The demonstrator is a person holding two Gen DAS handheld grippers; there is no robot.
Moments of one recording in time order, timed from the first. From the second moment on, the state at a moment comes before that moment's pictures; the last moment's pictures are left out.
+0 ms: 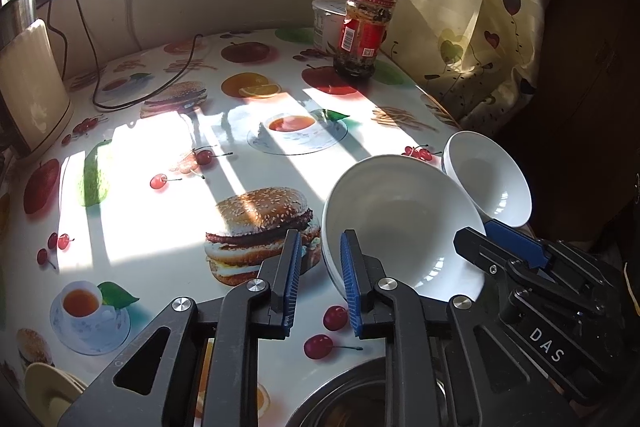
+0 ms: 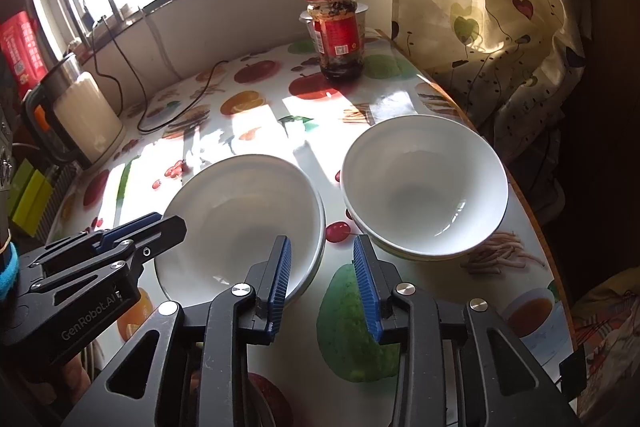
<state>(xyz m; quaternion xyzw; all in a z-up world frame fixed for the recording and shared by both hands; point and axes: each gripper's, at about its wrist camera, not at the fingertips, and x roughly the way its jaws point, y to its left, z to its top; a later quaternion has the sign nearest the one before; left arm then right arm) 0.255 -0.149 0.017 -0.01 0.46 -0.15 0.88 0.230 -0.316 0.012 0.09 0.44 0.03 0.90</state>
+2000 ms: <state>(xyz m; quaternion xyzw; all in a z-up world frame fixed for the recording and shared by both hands) 0.234 -0.149 0.038 0.00 0.43 -0.16 0.89 0.209 -0.310 0.035 0.09 0.41 0.04 0.91</state>
